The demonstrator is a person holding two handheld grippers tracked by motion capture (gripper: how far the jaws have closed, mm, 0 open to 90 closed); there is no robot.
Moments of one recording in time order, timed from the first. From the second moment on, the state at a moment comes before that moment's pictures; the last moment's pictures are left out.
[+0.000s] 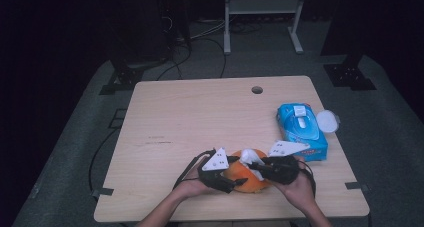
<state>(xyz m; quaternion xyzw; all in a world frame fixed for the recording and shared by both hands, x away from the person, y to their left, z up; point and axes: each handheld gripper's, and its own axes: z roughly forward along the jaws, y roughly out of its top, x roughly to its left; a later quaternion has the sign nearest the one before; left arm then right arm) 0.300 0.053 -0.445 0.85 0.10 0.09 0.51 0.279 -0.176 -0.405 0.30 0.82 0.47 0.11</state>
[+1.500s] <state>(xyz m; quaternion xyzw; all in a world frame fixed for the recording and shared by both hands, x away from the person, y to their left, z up) 0.308 0.068 -0.421 0.84 0.14 0.08 0.52 0.276 -0.187 -0.397 0.31 0.80 0.50 0.11</state>
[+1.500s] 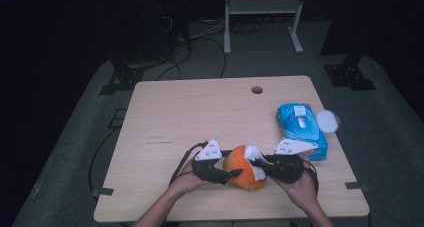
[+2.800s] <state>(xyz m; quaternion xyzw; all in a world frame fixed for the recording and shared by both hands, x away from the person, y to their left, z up) 0.295 0.057 -0.422 0.84 0.11 0.10 0.52 0.265 -0.167 -0.386 0.26 0.82 0.50 0.13</state>
